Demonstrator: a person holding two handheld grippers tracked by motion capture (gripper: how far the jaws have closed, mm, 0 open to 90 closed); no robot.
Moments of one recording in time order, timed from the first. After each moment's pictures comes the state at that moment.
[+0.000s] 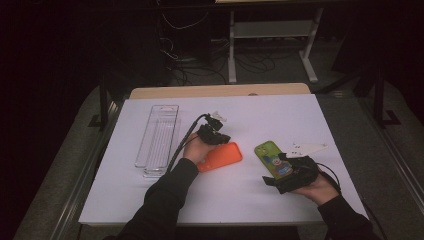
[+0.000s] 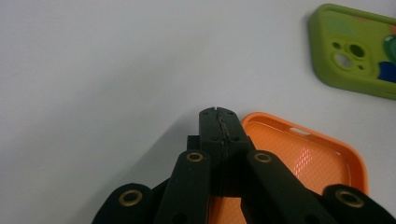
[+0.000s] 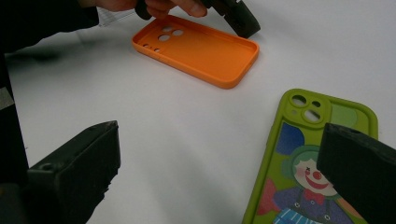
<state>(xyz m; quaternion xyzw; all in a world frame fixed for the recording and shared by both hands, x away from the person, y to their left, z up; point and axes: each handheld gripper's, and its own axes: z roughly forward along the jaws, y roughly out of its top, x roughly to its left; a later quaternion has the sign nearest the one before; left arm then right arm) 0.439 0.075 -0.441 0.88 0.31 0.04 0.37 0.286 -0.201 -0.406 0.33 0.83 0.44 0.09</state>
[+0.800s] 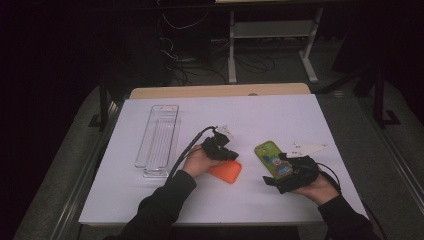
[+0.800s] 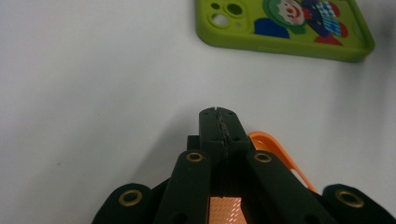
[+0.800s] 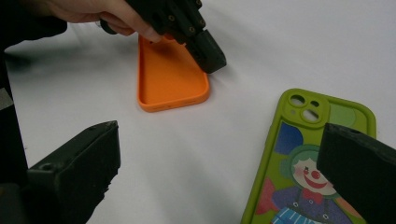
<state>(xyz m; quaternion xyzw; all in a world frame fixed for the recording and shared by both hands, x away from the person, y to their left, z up) 0.388 0.065 -0.439 0.90 0.24 -0.02 0.37 0.286 -0.202 -0.406 0.33 0.83 0.44 0.09</state>
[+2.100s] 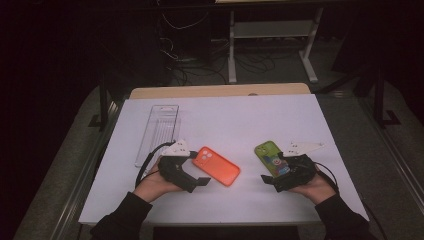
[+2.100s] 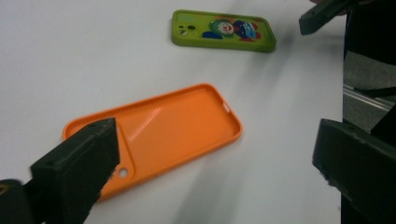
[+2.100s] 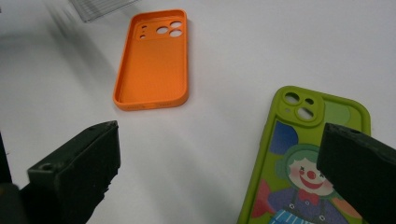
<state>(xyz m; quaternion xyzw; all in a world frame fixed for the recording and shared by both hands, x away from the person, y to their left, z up) 0.303 0.172 -0.388 0.86 0.22 0.04 0.45 0.289 -0.194 -0.407 0.34 0.83 0.42 0.10</state>
